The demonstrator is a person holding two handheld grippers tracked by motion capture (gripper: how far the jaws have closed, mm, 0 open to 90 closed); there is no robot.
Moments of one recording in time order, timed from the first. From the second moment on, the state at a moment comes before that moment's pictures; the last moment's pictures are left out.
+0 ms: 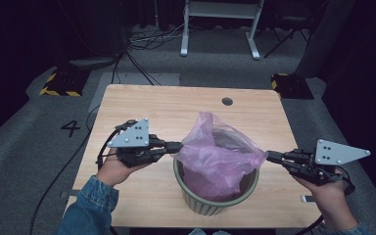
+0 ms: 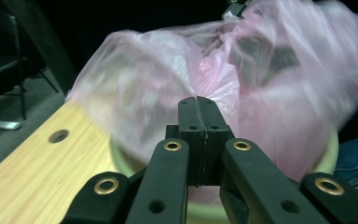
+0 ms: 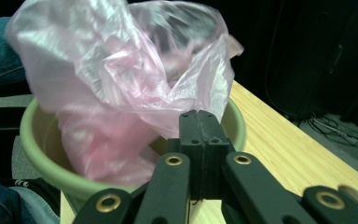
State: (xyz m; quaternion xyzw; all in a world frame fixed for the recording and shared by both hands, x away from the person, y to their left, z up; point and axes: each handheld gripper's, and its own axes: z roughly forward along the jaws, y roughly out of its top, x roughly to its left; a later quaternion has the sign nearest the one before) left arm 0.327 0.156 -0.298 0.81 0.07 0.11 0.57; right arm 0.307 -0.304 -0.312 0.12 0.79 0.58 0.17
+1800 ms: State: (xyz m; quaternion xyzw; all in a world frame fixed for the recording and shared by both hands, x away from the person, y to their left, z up) left arm 0.345 0.160 -0.316 0.81 0.18 0.07 0.56; right arm 0.336 -0.312 -0.286 0.16 0.80 0.55 0.19
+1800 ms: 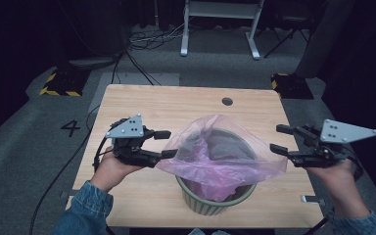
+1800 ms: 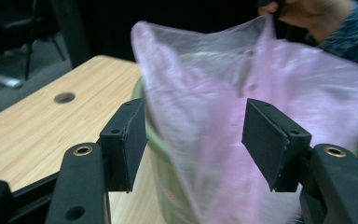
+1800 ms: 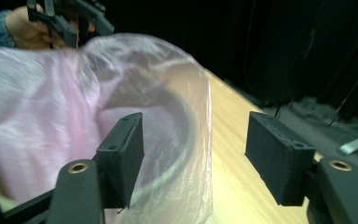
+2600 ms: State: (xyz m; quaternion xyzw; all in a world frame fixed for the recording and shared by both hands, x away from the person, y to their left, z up) left arm 0.360 0.161 -0.324 0.80 0.21 0.11 0.55; right arm 0.367 -0.283 -0.314 0.17 0.82 0.53 0.15
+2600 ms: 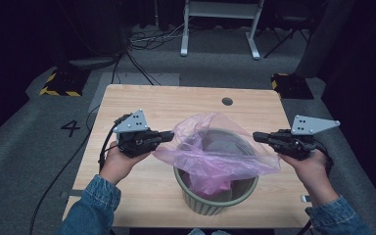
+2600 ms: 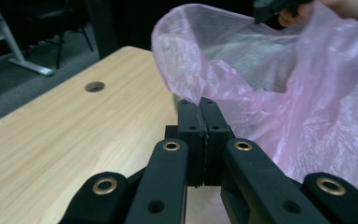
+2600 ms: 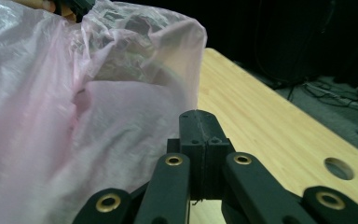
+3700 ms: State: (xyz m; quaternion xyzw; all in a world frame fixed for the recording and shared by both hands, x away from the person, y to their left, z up) left arm 0.408 0.136 -0.373 0.83 0.26 0.06 0.49; right arm 0.421 -0.275 -0.365 0.25 0.82 0.50 0.12
